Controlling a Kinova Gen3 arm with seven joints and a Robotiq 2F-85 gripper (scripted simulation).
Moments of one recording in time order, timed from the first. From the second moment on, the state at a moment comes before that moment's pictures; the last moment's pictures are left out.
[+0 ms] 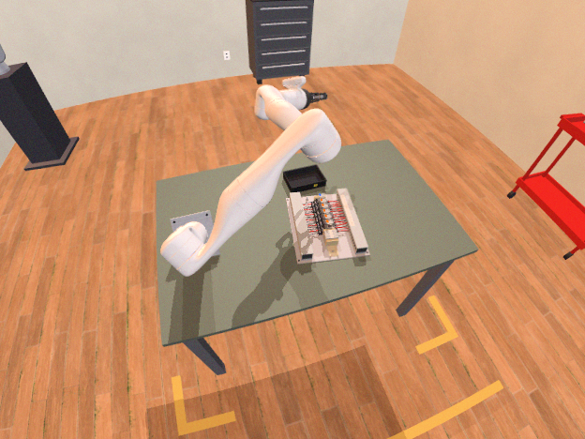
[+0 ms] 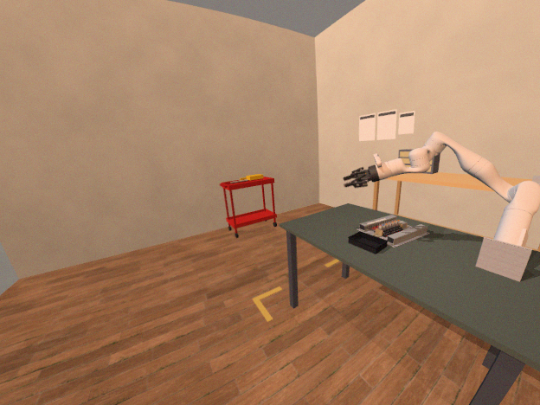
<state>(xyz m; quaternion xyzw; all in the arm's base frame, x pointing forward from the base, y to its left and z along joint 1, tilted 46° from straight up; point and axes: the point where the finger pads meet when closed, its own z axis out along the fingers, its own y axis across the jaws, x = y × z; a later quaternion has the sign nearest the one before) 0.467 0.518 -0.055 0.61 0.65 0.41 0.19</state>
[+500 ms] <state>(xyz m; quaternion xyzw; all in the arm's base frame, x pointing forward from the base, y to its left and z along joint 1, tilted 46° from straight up) 0.473 0.512 -0.053 0.61 0.65 0.41 0.20</state>
